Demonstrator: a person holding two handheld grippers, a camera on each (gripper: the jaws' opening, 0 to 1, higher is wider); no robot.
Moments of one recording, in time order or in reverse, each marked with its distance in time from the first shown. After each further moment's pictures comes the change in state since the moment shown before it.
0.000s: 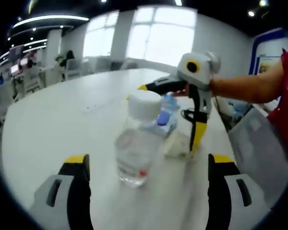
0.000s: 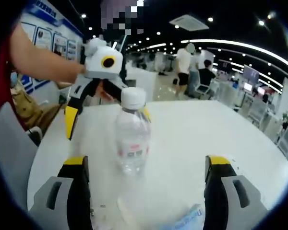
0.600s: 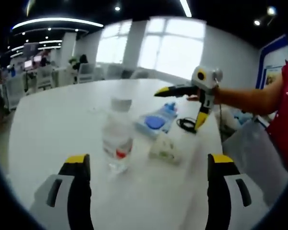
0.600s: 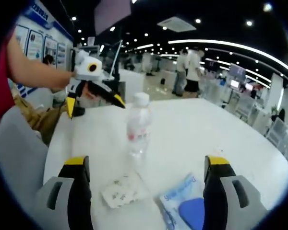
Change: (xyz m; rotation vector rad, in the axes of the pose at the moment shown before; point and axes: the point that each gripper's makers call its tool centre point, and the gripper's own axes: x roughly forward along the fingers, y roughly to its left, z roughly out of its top) left arm -0.049 -0.051 -0.011 -0.083 -0.108 0.094; right arm -0.083 0.026 -0.012 0.053 0.006 -0.114
